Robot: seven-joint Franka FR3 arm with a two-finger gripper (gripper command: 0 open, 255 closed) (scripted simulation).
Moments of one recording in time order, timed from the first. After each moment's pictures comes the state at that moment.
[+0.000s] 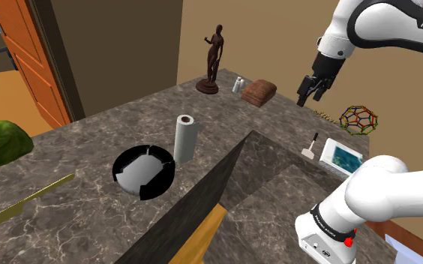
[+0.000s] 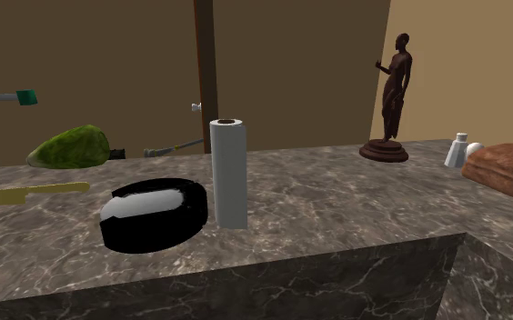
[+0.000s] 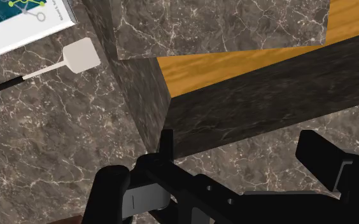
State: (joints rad) arm 0.00 -0.78 -0.07 -2.40 -0.11 1.56 0.05
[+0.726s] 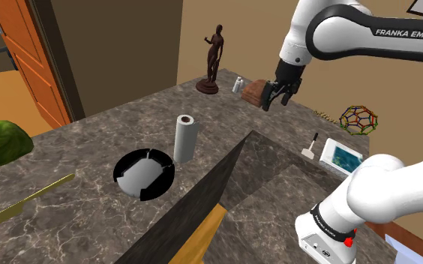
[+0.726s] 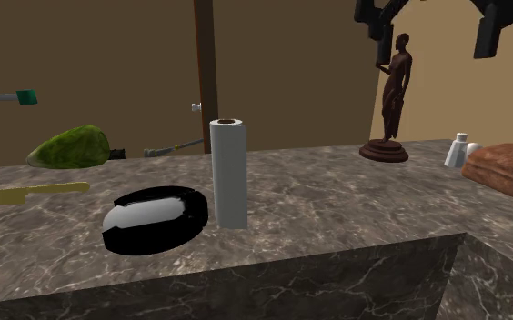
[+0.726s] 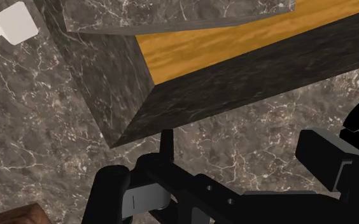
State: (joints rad) arm 0.06 -0.60 0.08 -2.38 -0.01 1.74 0.24
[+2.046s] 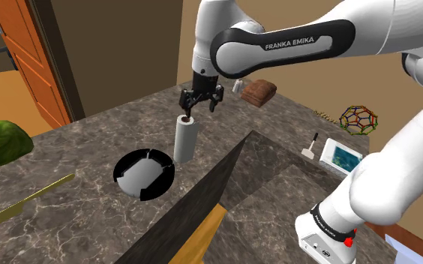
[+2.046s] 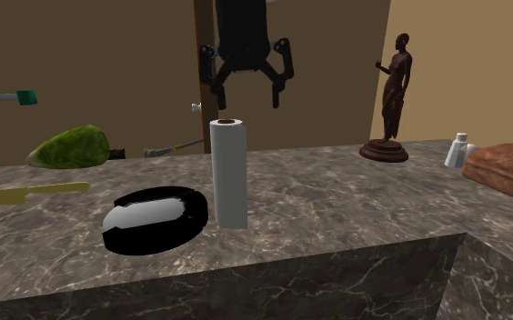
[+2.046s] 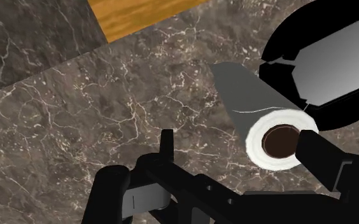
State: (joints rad) arm 0.15 0.03 0.34 -1.96 -0.09 1.98 0.66
